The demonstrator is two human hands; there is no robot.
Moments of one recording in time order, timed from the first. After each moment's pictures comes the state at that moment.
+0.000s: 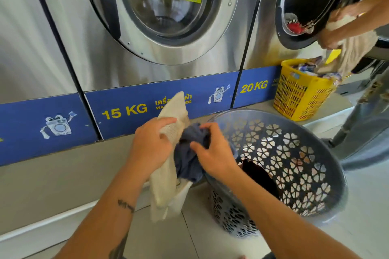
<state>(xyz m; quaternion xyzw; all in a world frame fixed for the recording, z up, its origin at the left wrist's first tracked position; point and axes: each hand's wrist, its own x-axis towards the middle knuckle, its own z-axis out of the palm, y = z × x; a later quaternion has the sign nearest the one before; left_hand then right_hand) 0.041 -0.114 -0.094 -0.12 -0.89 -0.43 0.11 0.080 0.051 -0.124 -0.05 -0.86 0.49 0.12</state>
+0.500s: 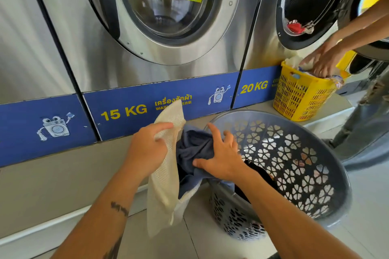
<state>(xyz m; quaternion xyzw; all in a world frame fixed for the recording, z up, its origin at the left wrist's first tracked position) 0.033 -0.126 -0.098 -0.08 -0.88 -0.46 0.00 0.066 0.074 -0.143 -0.10 -0.95 0.30 -0.02</state>
